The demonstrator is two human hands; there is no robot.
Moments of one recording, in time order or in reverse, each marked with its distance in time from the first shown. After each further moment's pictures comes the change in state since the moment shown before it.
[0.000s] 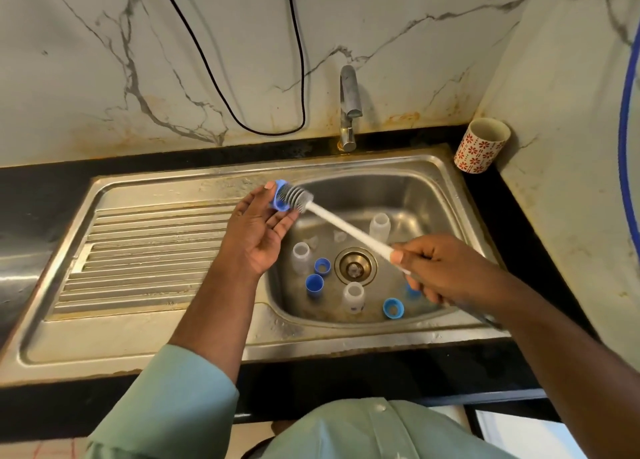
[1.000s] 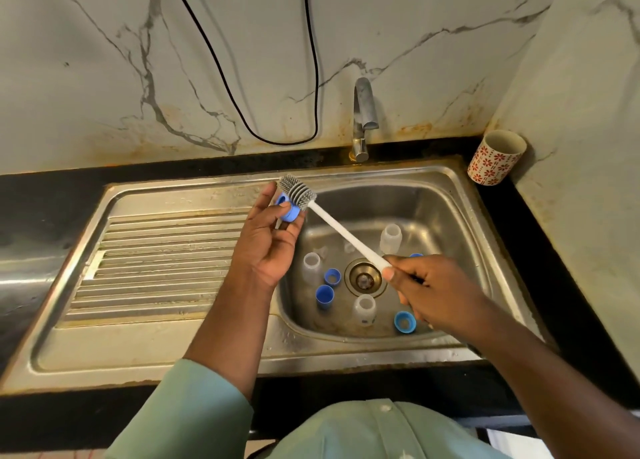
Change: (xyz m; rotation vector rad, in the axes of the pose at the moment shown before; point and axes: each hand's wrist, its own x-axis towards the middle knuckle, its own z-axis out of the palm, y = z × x) left_hand -0.002 0.006 0.001 -0.179 -0.064 0.060; right_hand 0.012 -0.002 0.031 0.013 0.099 -0.061
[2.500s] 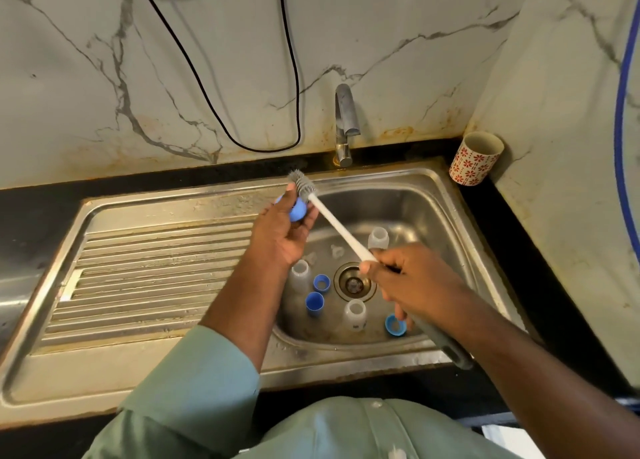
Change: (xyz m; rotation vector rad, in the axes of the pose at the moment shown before) left_hand 0.034 -0.022 0.035 0.092 0.194 -0.127; right_hand 0.008 -0.026 -0.003 -0.018 0.037 0.092
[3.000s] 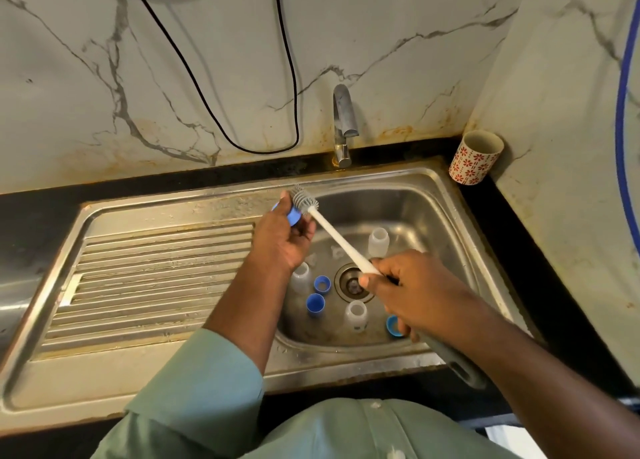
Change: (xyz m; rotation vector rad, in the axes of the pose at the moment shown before) left_hand 0.000 -0.005 0.003 -0.009 0.032 -0.117; right_hand -0.007 -0.007 -0.001 -0.085 -0.074 0.016
